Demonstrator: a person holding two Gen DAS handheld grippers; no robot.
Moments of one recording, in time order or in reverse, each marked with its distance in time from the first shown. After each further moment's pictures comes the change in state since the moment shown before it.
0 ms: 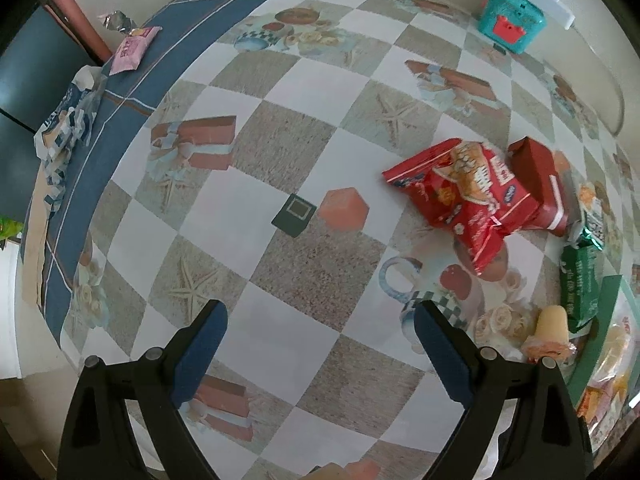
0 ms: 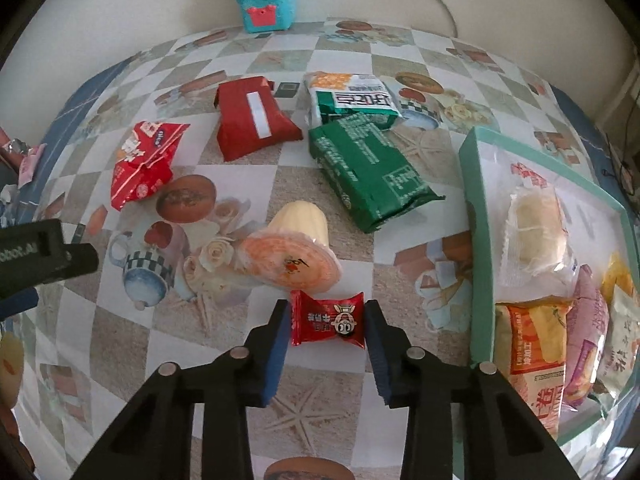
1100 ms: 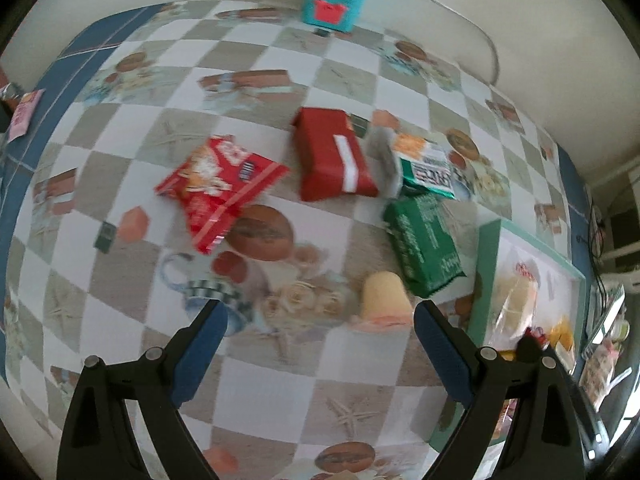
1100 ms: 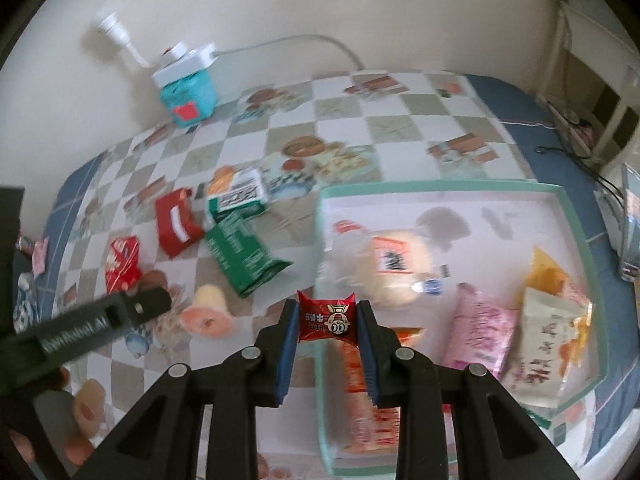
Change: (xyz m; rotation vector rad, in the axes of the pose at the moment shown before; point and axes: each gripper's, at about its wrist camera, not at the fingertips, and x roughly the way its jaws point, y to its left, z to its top) left arm -0.031 -0.111 -0.028 0.216 -0.043 -0.282; right arm -0.067 -0.112 0.016 0.216 -0.123 0.033
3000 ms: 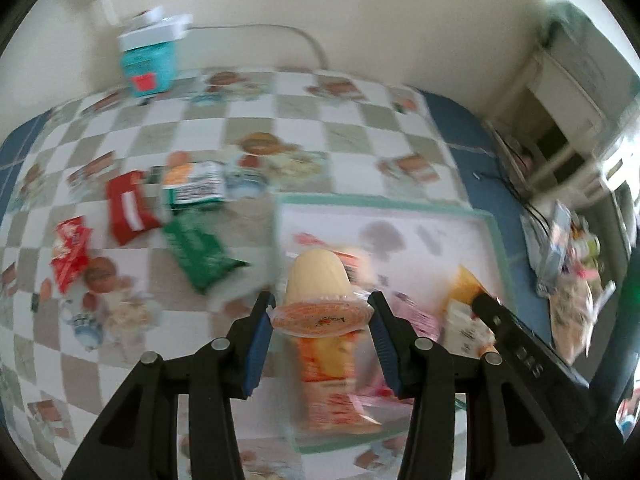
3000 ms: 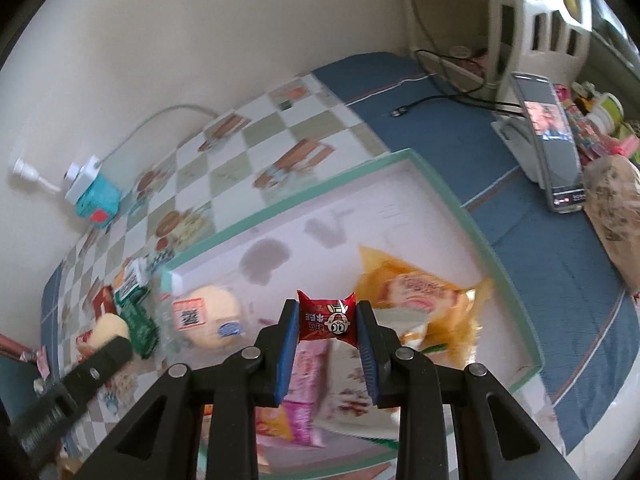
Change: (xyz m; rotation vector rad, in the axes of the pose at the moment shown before) left arm -0.039 -0.162 -0.050 0.334 -0.099 -0.148; right arm -0.022 -0.166 0.002 0.343 -0.050 -0.045
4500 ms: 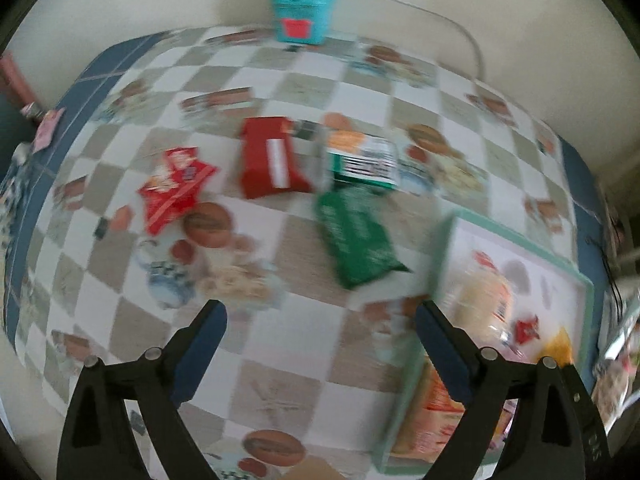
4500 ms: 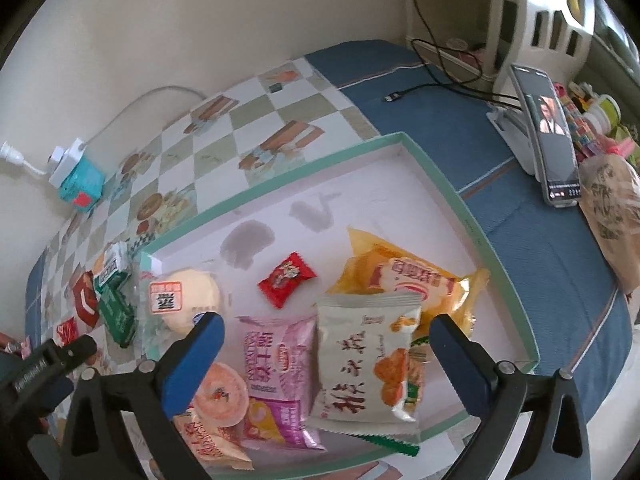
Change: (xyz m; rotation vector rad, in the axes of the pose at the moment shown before) left arm 0.011 0.104 -0.003 -0.361 0.052 0.294; right arm 0.013 0.009 -0.006 -0.050 0.046 -0.052
